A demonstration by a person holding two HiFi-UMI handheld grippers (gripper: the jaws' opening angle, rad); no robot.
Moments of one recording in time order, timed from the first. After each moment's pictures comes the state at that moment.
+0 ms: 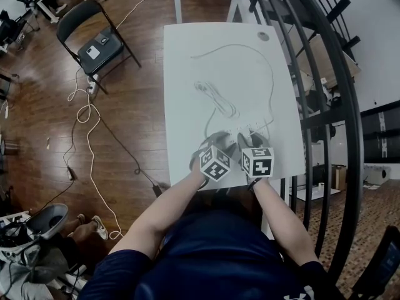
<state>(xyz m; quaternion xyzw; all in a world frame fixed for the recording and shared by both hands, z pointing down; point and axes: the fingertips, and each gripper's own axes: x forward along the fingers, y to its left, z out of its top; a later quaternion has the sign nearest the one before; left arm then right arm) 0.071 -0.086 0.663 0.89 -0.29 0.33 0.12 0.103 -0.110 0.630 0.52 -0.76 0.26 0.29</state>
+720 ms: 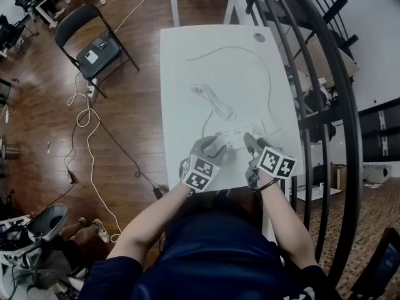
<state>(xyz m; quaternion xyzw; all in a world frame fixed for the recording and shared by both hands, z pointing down) 0.034 -0.079 0.616 0.89 -0.34 0.24 0.15 0.133 -0.109 0.595 0.52 -0.73 0.43 0.08</state>
